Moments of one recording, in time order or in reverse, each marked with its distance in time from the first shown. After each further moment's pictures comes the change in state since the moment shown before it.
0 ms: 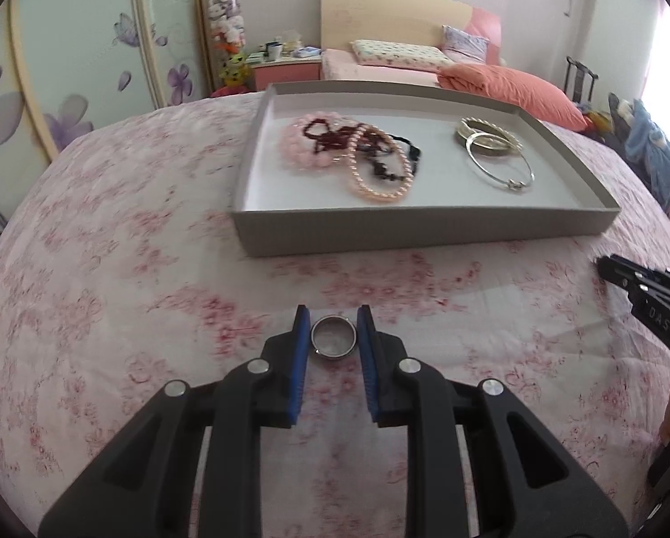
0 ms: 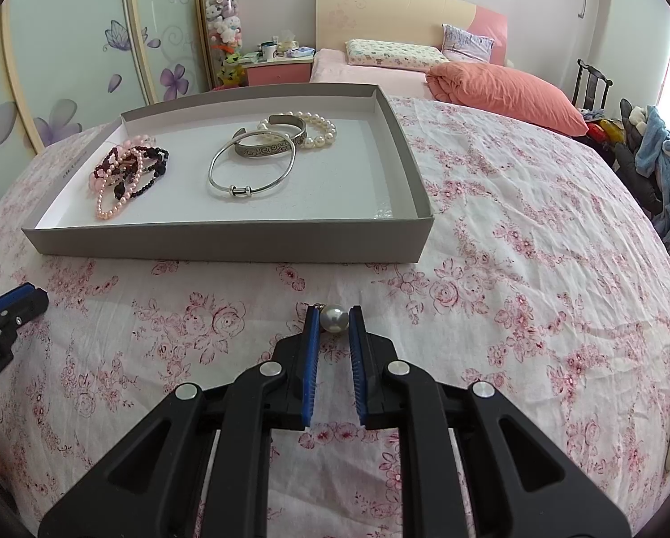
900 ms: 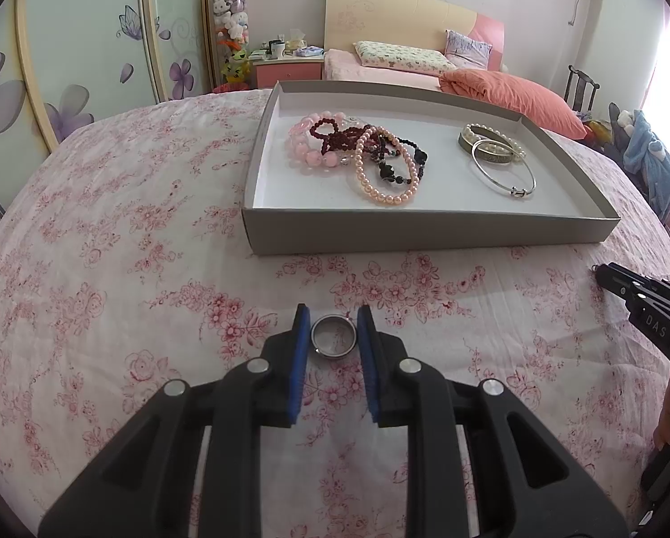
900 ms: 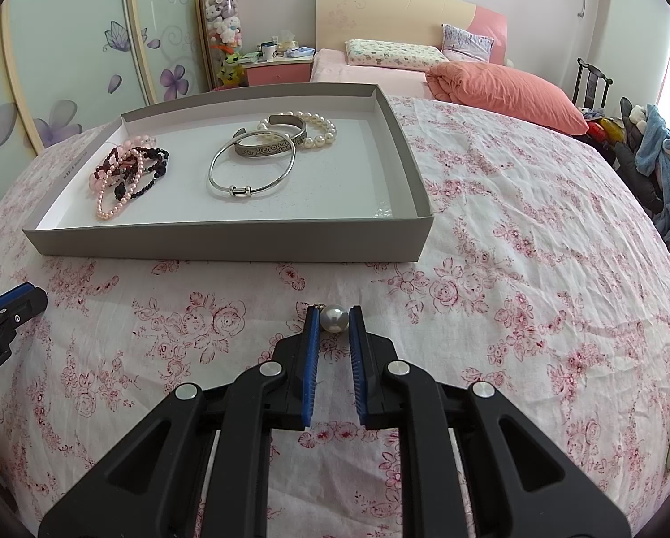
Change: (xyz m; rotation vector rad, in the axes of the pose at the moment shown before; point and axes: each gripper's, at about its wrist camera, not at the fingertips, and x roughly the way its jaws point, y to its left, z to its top) left arm -0.002 0.007 -0.001 -0.020 0.000 -0.020; right arm 0.000 0.000 -0.001 0.001 0.000 0.001
